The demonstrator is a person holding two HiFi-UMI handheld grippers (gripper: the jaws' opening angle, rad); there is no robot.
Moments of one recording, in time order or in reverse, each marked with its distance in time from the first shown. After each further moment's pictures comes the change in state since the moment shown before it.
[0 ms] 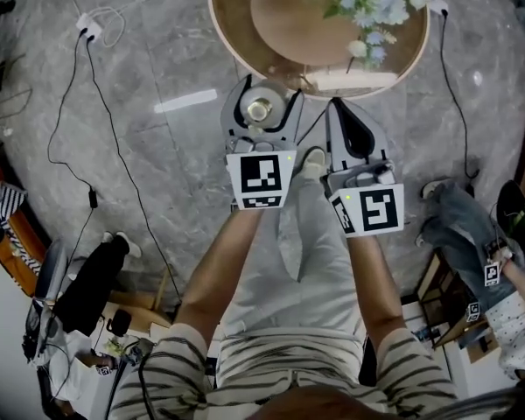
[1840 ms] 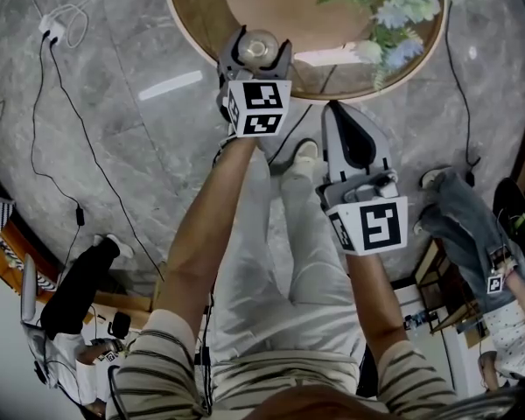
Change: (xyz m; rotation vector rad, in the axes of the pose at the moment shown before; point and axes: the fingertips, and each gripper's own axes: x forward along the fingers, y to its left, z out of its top) left arm 0.179 0.019 -0.135 0.131 0.147 -0.029; right arm 0.029 -0.038 -0.080 0.054 0.088 -0.029
